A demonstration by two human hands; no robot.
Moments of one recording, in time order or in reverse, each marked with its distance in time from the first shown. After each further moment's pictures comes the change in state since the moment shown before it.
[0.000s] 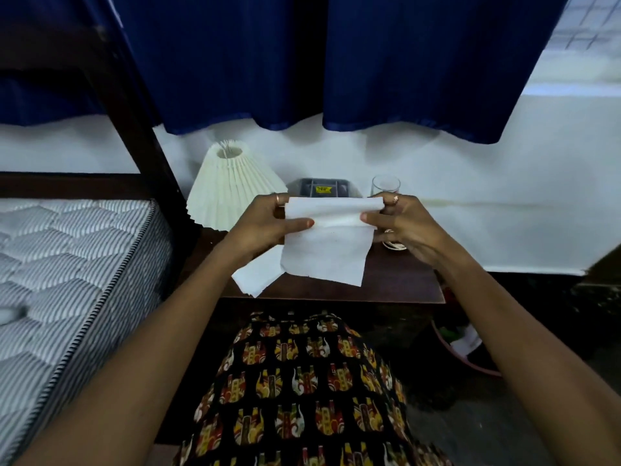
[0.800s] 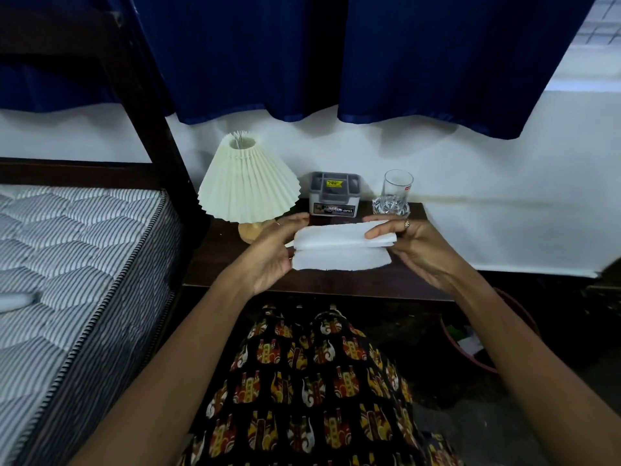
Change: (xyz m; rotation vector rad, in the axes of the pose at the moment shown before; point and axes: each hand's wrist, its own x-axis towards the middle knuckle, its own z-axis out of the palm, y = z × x) left_hand -0.023 -0.037 0.011 -0.721 -0.032 -0.291; right_hand -0.026 0.027 0.015 0.100 -0.063 -0.029
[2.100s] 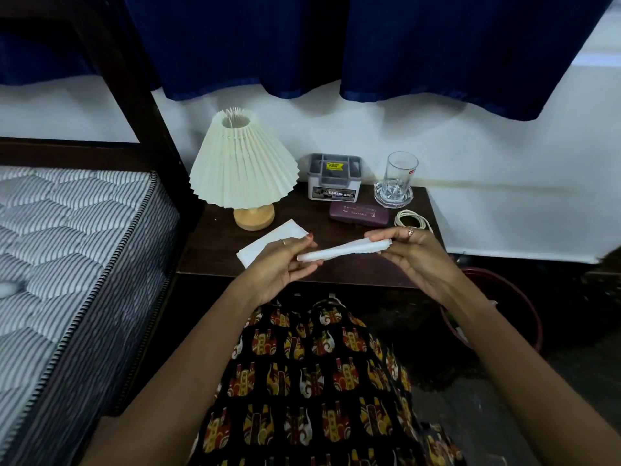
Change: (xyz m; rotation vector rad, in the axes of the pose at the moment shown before) left_hand 0.021 -0.045 -0.012 0.044 0.141 -0.170; right_hand 0.000 0.037 -0.002 0.074 0.151 0.154
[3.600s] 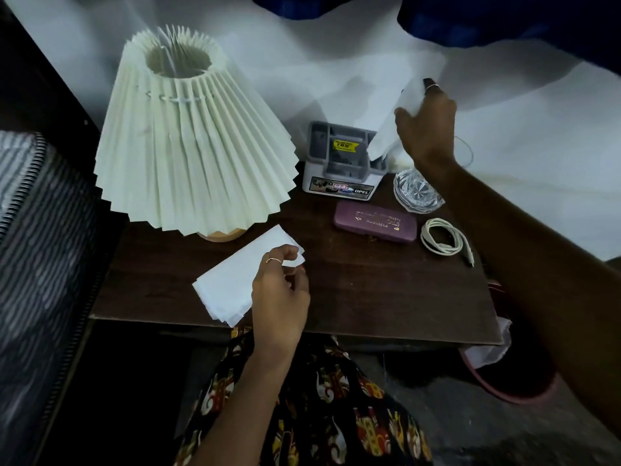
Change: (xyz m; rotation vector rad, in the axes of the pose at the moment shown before) left_hand 0.124 -0.048 -0.011 0.598 0.530 0.445; right_hand 0.281 -0.035 -0.004 -1.018 0.609 -0.350
